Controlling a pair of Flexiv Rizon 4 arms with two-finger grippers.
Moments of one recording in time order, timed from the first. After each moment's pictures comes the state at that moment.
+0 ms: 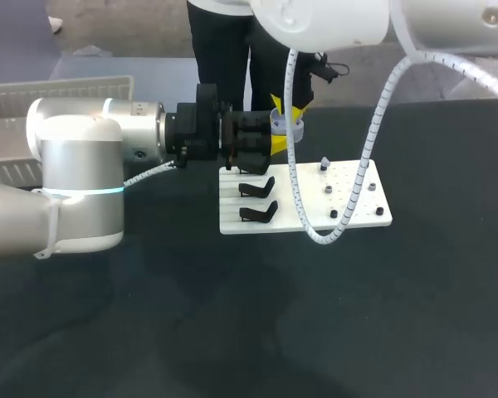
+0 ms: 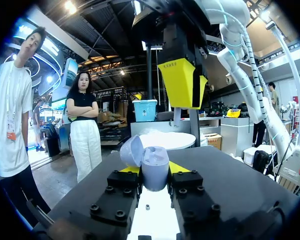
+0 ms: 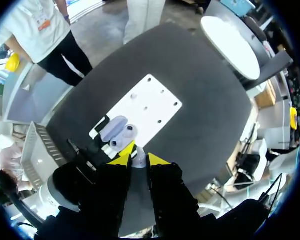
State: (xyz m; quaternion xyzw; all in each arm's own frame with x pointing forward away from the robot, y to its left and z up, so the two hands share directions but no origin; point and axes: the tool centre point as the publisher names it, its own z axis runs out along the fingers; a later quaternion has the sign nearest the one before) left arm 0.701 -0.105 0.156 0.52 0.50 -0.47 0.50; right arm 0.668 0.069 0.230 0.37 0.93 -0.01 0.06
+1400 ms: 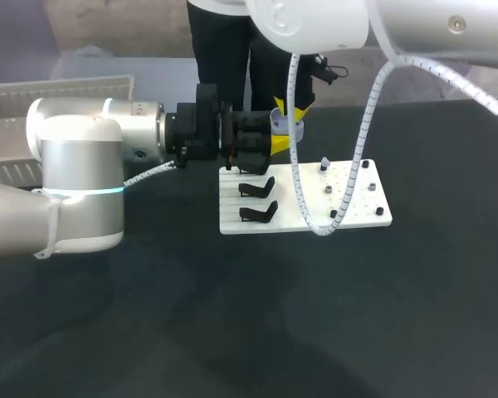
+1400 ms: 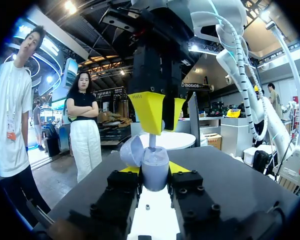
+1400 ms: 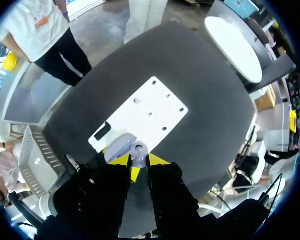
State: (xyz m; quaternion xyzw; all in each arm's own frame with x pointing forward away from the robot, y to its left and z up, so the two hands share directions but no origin) left arm 0.701 -0.105 0.156 0.52 0.50 -0.47 0.50; right arm 0.694 0.062 0.208 0.36 0.93 -0.02 0.05
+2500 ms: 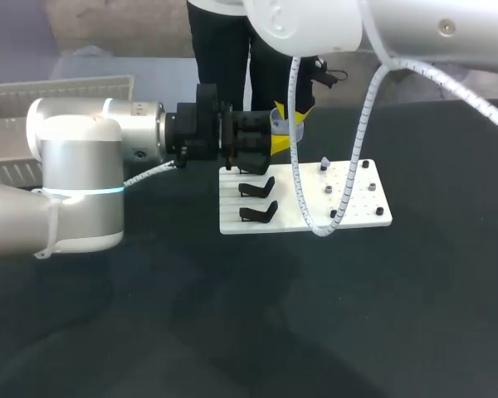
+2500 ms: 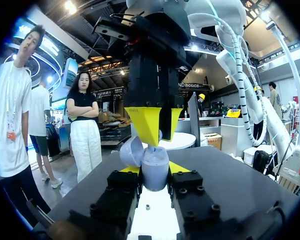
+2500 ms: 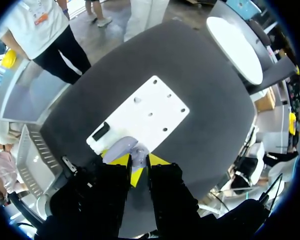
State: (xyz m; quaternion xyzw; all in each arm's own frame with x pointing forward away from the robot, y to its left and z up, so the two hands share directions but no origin) left arm 0.702 -0.105 0.156 0.52 0.50 -0.47 0.50; right arm 0.697 0.062 0.198 0.35 0.93 -0.02 0.04
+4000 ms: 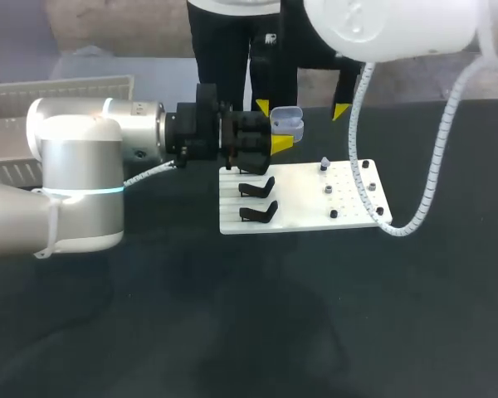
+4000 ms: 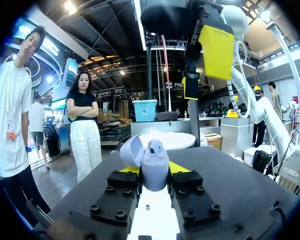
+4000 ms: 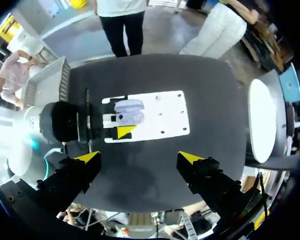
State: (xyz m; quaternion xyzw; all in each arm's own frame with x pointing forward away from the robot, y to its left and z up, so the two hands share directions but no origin) left arm 0.702 -0.105 0.156 0.52 0.50 -0.47 0.50; right arm 0.636 0.055 0.250 0.02 1.00 0.02 0.07
